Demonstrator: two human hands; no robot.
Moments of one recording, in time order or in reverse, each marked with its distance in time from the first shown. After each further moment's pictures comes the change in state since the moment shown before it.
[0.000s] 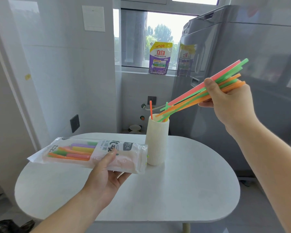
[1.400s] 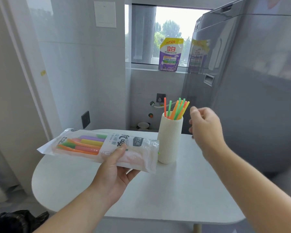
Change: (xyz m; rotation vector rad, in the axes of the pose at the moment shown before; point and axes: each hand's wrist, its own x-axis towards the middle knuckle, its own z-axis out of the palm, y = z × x) left_hand -0.006 0.016 -0.003 0.038 -0.022 0.017; right_hand -0.047 0.063 0.071 -0.177 -0.040 0.212
